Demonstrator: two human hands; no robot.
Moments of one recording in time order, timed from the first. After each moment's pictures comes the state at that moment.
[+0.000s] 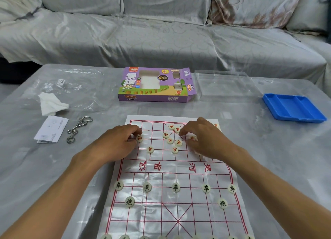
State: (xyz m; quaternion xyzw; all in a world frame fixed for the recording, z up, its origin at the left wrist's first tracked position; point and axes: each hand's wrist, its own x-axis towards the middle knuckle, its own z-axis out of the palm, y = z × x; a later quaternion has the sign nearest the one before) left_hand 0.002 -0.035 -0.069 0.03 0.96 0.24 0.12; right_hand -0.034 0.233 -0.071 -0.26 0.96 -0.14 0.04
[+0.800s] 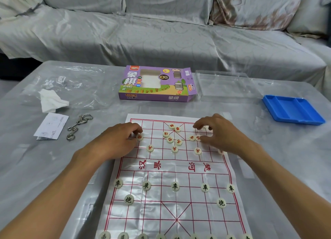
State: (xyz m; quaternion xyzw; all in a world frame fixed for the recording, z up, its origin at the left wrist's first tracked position) left_hand 0.000 -0.036 -0.072 0.04 0.96 0.24 0.12; right_hand -0.049 0.269 -0.067 -0.20 0.97 -0.14 0.06
